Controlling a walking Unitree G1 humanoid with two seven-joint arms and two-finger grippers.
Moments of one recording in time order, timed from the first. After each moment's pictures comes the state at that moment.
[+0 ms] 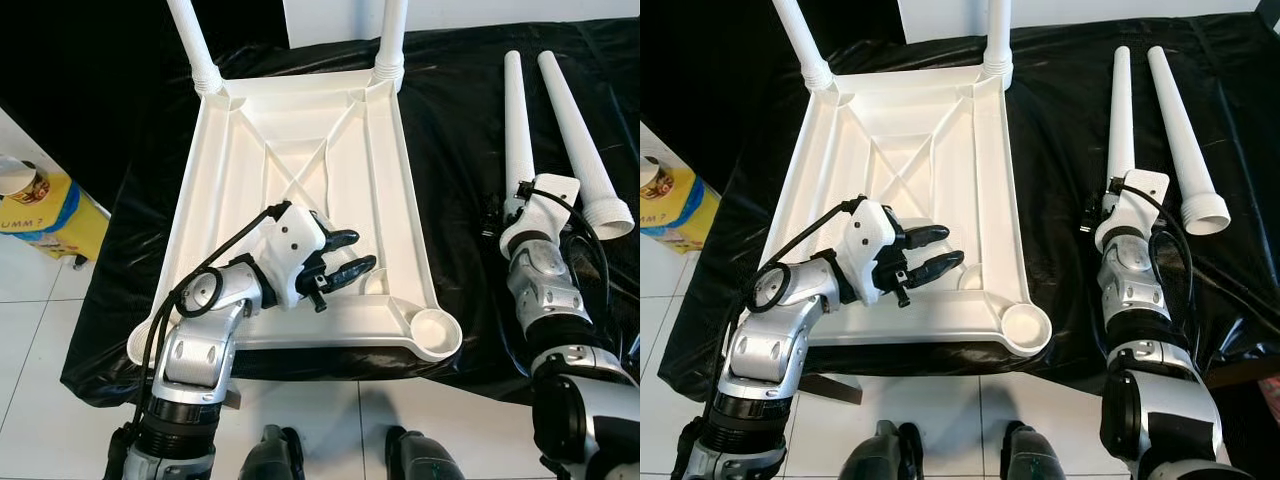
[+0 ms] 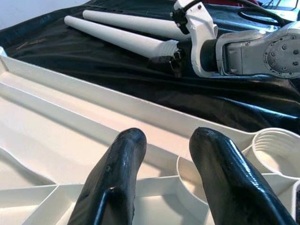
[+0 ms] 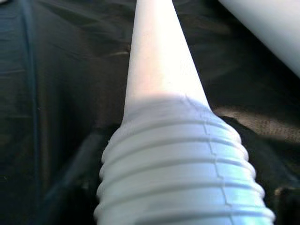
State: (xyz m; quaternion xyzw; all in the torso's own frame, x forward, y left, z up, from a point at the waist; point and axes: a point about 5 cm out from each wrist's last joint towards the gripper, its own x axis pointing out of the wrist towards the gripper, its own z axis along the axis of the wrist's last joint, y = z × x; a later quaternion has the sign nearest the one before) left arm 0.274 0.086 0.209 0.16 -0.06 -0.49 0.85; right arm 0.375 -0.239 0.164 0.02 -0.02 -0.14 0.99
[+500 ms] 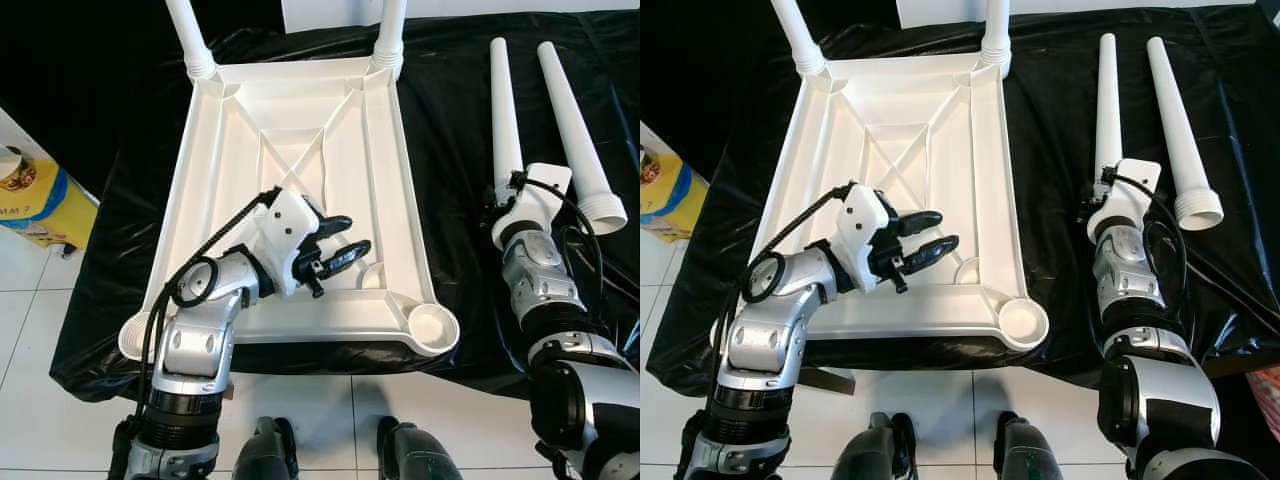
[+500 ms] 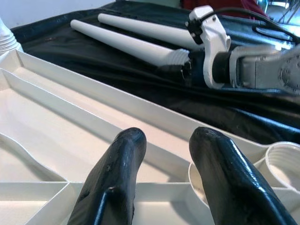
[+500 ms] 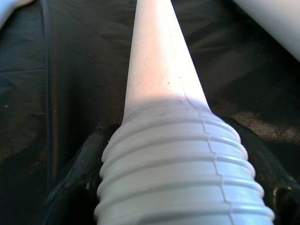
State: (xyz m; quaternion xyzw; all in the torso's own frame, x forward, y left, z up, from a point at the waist) left arm 0.280 0.087 0.219 0.13 -0.07 -0.48 0.87; right arm 0.378 -0.233 0.166 0.03 -0.03 -0.11 0.99
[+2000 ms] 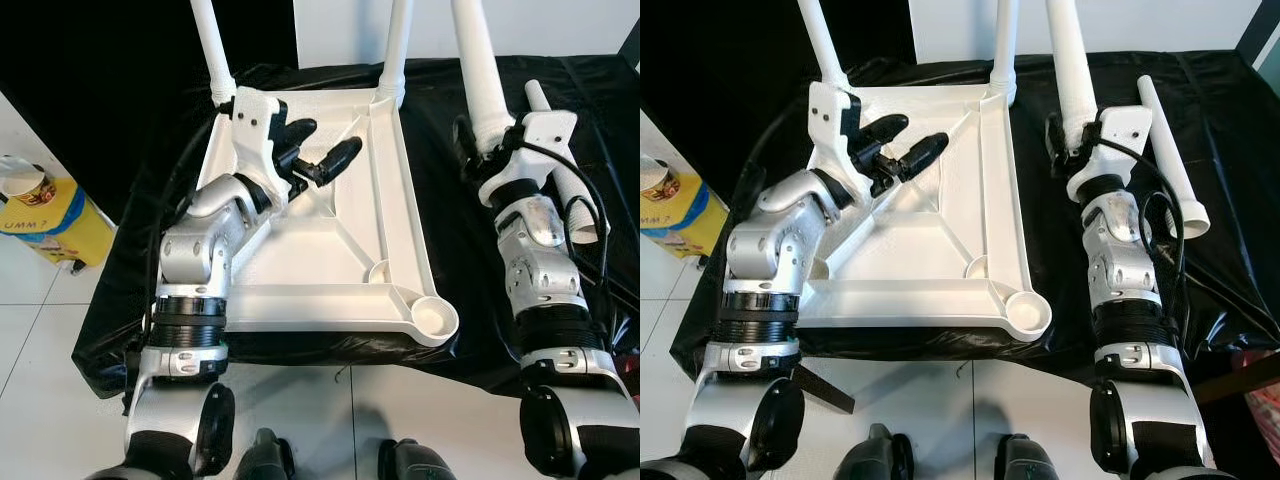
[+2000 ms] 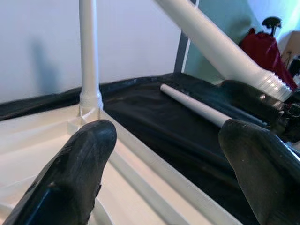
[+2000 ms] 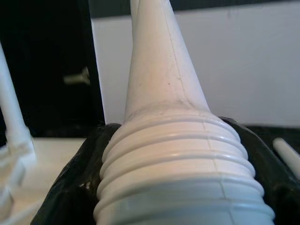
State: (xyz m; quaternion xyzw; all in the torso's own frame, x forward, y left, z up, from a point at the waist) left arm 0.348 0.098 0.275 -0.02 -0.11 -0.40 0.91; right arm 0.360 -0.186 0.253 0.01 -0.25 0.06 0.97
